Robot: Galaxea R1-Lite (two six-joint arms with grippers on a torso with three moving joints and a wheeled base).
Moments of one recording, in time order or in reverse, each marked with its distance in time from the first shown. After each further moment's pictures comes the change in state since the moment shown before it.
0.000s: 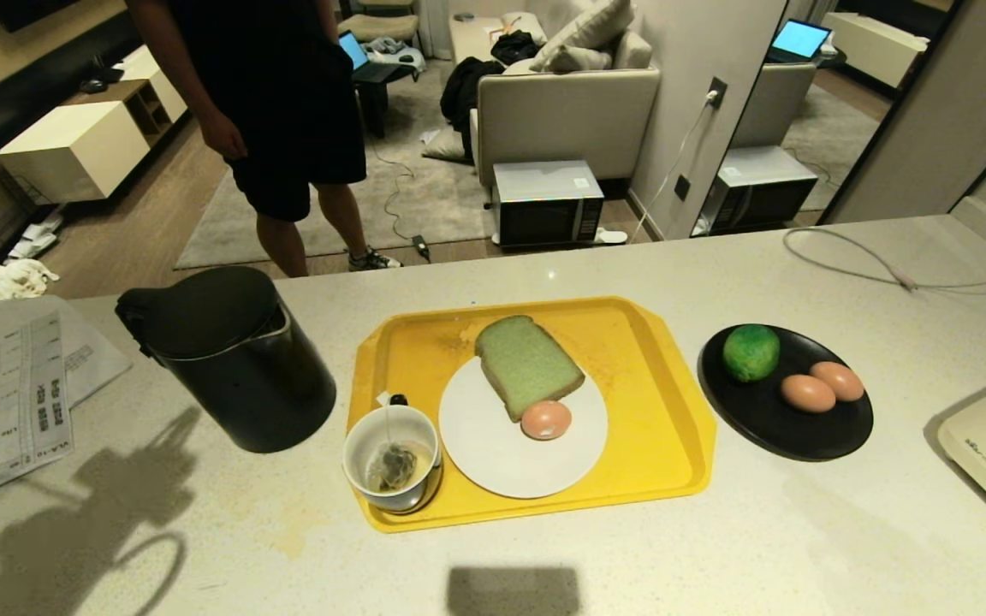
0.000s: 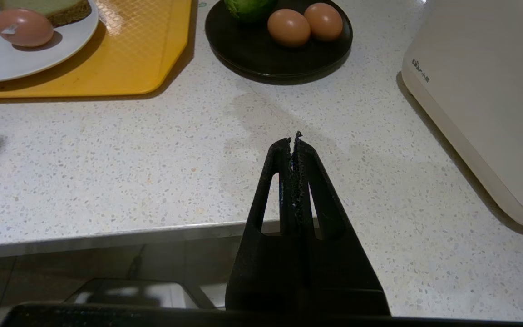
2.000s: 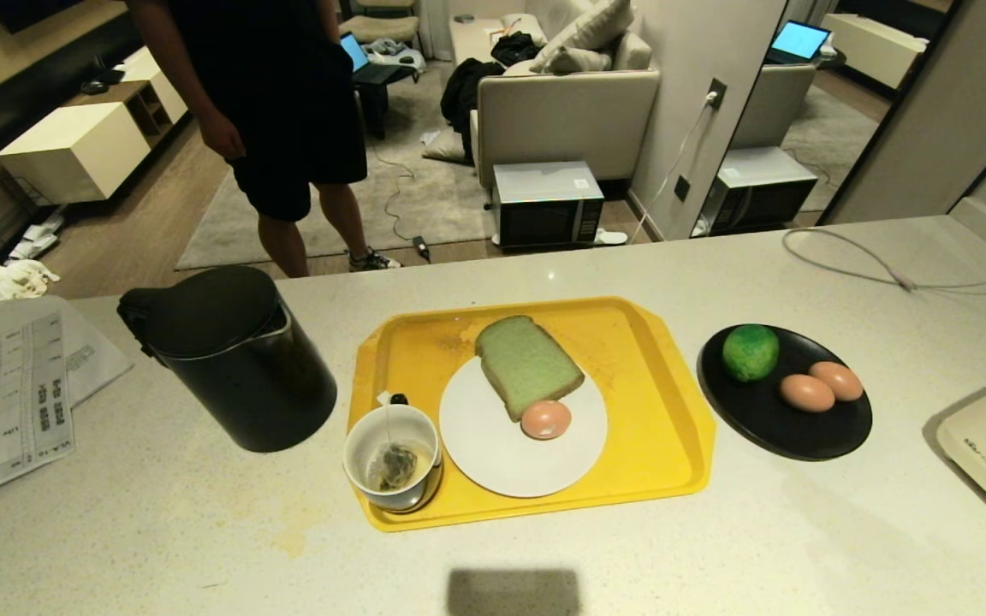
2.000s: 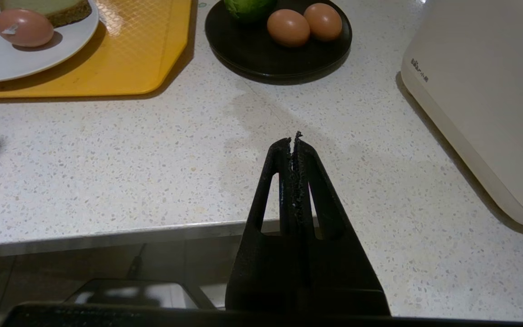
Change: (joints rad) left arm 0.014 -0.887 1.342 -0.433 0.108 -0.326; right arm 0.000 0.000 0.000 0.000 0.000 0.000
